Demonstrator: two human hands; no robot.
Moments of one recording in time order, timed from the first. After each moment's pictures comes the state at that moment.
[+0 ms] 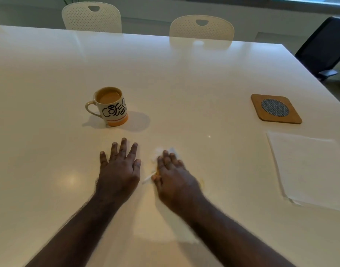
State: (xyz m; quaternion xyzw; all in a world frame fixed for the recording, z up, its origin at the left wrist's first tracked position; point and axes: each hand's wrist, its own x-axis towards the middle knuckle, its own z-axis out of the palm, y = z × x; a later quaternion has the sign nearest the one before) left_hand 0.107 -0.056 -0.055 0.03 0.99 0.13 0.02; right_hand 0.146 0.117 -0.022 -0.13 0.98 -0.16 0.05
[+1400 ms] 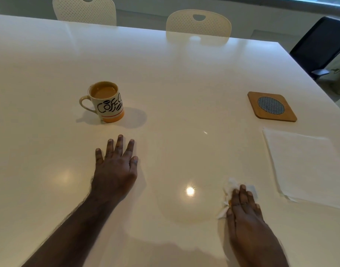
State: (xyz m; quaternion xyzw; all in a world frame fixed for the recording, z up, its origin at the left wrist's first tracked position) left_hand 0.109 -0.057 -0.060 0.02 0.99 0.12 0.00; right_hand 0.257 0.237 -0.056 0.10 0.99 -0.04 -0.01
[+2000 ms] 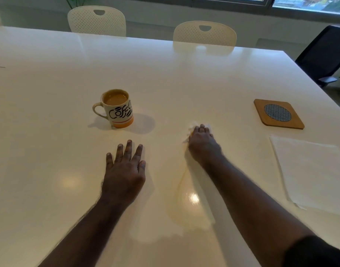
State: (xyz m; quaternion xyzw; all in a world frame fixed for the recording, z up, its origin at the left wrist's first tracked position) left_hand 0.110 -0.057 -0.056 0.02 0.99 0.15 0.00; right_hand 0.032 0.173 -0.035 0.05 0.99 -0.08 0.04
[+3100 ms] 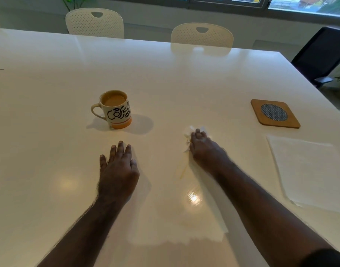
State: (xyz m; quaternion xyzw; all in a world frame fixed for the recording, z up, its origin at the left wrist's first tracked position) left_hand 0.107 -0.062 -0.056 -0.03 0.98 0.19 -0.03; right_hand 0.044 0.195 -0.044 -0.04 0.99 -0.09 0.04
